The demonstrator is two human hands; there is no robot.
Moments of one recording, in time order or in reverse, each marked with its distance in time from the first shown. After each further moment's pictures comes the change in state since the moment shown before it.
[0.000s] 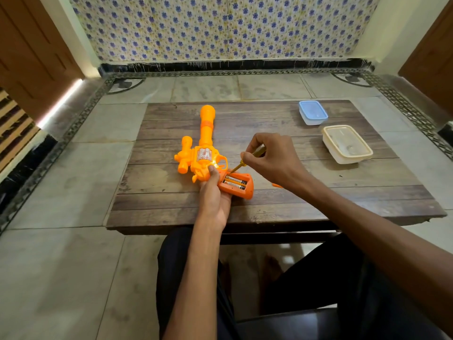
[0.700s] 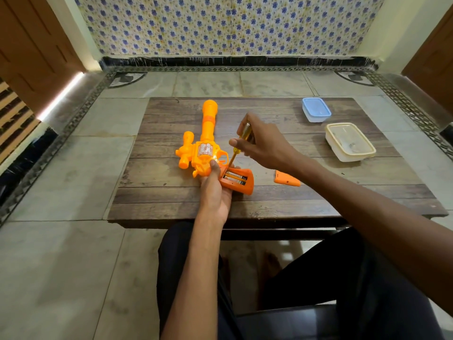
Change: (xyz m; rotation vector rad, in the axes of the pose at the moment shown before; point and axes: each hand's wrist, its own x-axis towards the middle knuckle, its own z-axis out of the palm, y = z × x) left_hand 0.001 0.001 -0.002 0.032 -0.031 0.029; right_hand 0.029 -0.004 0.007 0.013 -0.207 -0.137
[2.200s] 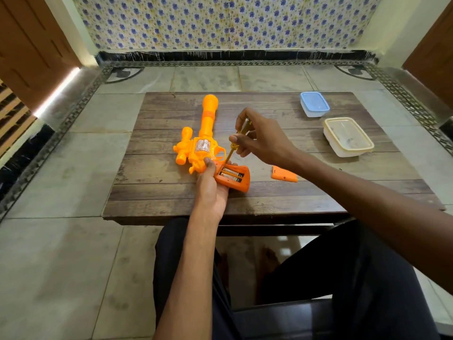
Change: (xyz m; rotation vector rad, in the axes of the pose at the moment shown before) left_hand -0.008 0.004 0.004 -0.039 0.006 -0.055; right_hand -0.002 0.012 -0.001 0.222 -0.009 -0.005
